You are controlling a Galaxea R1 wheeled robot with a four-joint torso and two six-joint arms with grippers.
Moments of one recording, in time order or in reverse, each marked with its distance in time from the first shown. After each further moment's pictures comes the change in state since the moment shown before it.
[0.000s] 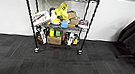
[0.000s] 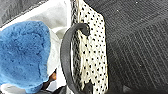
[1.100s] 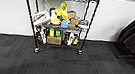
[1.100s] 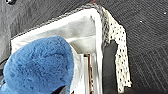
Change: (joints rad) left arm 0.011 0.033 -0.001 0.000 0.024 -0.001; right arm 0.061 0.118 -0.105 0.048 -0.001 0.000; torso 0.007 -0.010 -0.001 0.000
